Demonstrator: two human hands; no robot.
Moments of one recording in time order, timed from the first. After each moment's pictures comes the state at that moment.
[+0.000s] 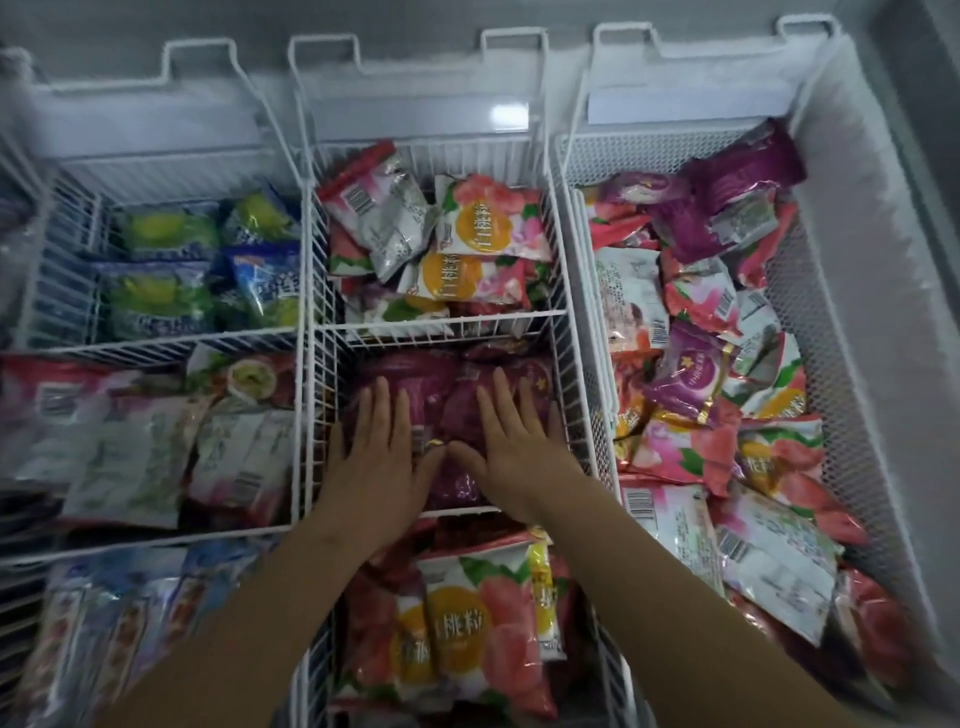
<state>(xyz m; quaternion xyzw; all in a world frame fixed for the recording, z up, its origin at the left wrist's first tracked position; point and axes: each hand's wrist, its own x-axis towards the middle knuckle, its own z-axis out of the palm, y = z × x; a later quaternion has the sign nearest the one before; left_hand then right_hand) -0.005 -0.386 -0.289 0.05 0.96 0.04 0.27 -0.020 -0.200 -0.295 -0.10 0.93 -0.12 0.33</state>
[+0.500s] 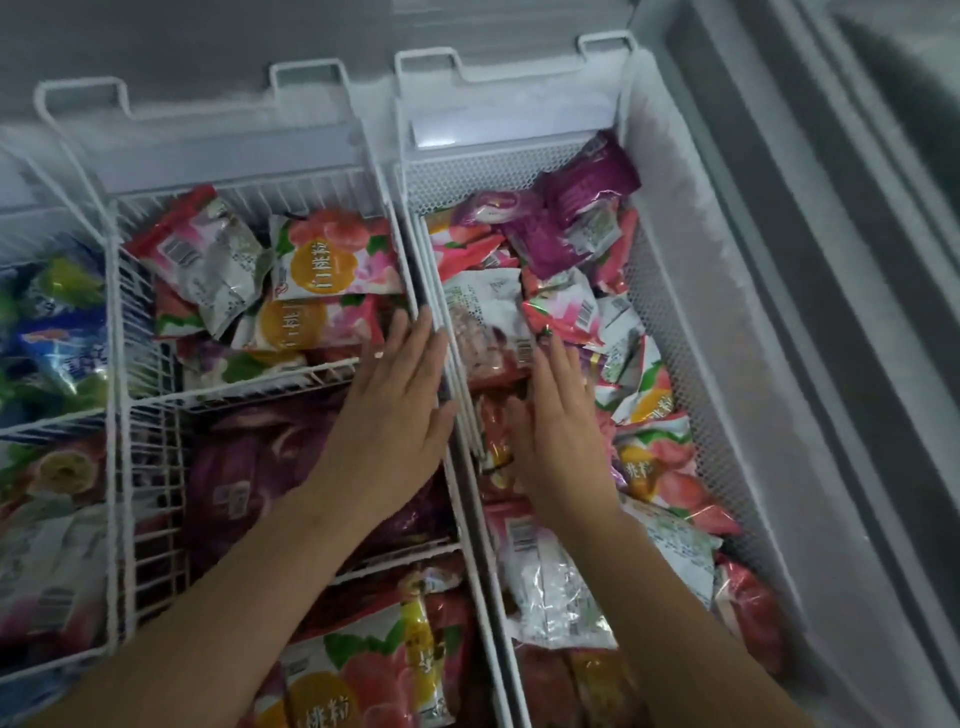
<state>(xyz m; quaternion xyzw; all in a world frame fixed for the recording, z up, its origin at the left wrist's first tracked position) -0.082 -0.239 -0.236 0.27 0.94 0.17 0.08 -0.027 -0.061 -0.254 0.10 0.96 -0.24 0.03</state>
